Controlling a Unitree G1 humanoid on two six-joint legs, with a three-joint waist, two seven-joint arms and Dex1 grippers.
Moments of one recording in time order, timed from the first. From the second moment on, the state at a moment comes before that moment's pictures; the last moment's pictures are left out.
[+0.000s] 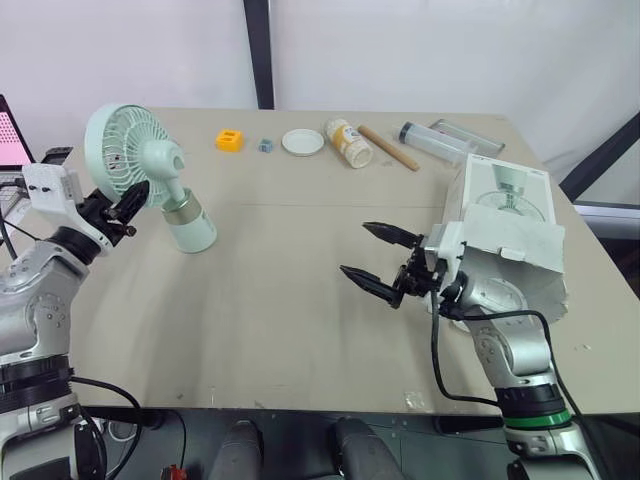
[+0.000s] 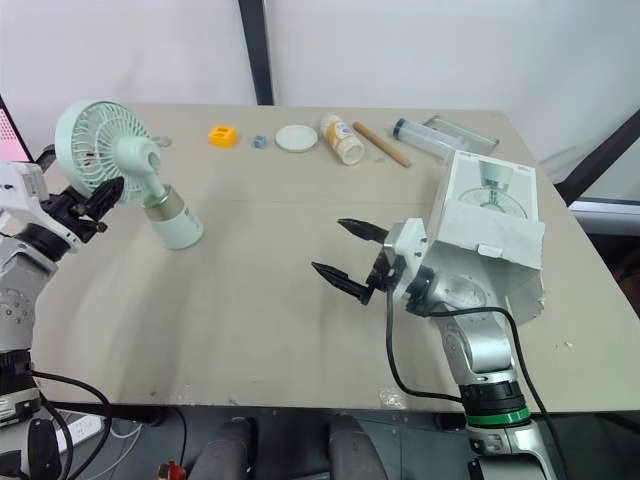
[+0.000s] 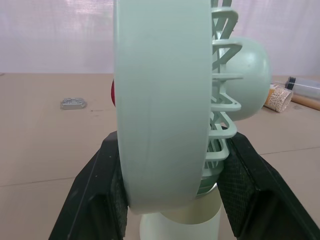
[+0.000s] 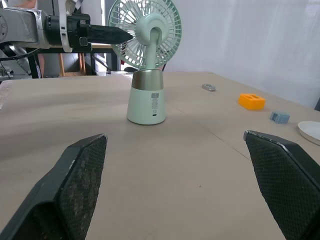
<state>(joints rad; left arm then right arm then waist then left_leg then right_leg) -0.43 0.60 0.42 0.06 -0.56 0.44 -0.52 -0.32 -0.44 0.00 -0.11 0.44 0.11 0.93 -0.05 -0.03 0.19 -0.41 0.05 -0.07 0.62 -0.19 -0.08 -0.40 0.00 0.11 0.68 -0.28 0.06</state>
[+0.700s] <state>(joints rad) -0.54 0.40 0.02 -0.20 -0.57 0.53 -0.60 -0.44 -0.37 0.08 -0.33 0.41 0.57 0.55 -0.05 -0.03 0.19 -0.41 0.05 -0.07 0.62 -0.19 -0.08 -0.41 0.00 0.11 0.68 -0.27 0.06</state>
